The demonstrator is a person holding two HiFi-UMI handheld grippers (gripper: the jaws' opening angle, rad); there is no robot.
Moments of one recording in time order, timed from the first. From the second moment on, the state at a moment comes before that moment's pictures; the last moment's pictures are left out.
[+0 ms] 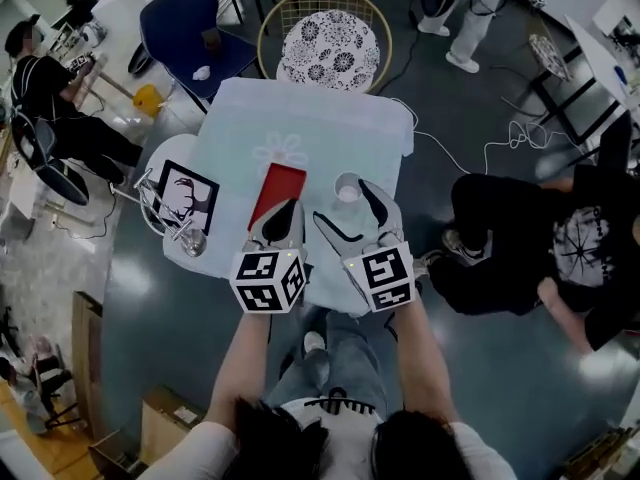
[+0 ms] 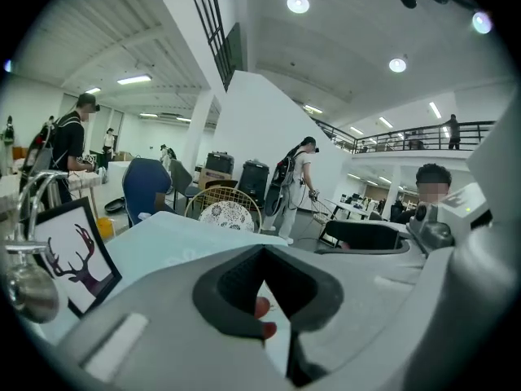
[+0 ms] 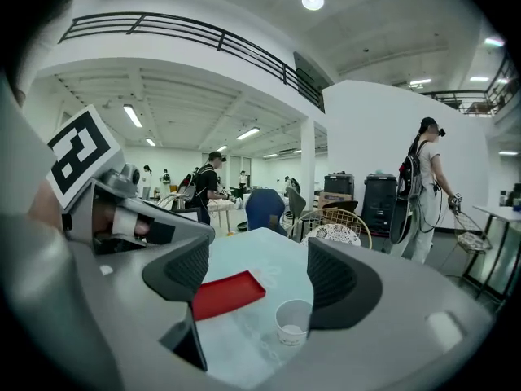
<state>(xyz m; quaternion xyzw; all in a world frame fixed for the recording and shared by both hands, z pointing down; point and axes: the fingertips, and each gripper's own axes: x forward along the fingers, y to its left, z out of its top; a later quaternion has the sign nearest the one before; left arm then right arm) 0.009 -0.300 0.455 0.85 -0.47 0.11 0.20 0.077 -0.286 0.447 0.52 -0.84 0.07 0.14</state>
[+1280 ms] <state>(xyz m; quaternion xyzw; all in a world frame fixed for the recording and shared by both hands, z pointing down) -0.032 -0.141 0.365 0.89 -0.44 0.06 0.13 0.032 -0.129 0.358 0.62 -0.78 0.05 0.10</state>
